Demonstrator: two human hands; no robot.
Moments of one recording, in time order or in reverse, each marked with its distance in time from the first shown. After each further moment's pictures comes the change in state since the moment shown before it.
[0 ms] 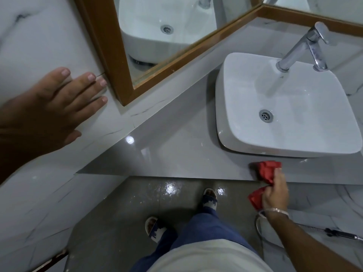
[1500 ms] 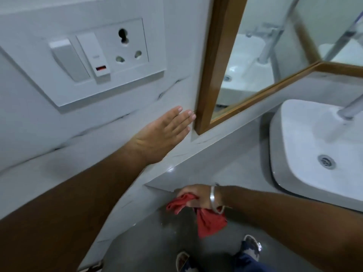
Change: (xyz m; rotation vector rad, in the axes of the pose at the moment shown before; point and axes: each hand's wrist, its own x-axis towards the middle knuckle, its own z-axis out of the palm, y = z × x) left_hand 0.005 0.011 -0.108 0.148 -0.266 -0.061; right_hand -0.069 -0.356 0.080 -0.125 -1.362 -0.909
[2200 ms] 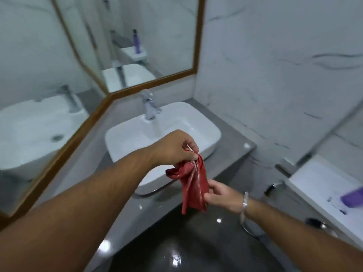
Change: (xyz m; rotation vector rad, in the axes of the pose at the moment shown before) left_hand 0.254 0.140 -0.380 -1.655 -0.043 0.521; right_hand -0.406 0.130 0.108 1.131 1.155 0.134
